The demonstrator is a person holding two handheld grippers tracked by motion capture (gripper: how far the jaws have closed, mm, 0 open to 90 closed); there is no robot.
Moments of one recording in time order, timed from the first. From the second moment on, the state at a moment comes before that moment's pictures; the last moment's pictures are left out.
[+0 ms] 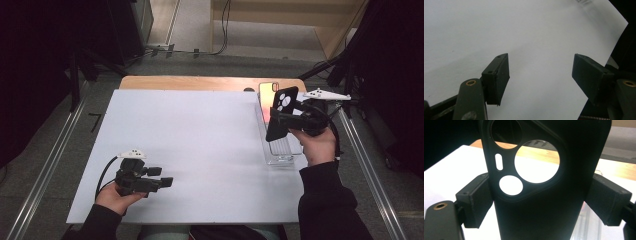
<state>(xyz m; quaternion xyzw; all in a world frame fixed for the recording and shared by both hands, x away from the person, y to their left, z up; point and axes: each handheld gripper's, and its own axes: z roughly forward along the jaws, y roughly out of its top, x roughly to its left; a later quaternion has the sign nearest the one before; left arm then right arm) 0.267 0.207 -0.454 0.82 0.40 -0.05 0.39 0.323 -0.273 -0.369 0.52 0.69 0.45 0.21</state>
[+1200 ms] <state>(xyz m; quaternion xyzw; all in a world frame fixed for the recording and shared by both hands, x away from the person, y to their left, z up) 0.268 0.212 -0.453 0.82 0.41 -0.04 0.41 0.407 -0.290 -0.422 0.60 0.65 0.39 0.25</state>
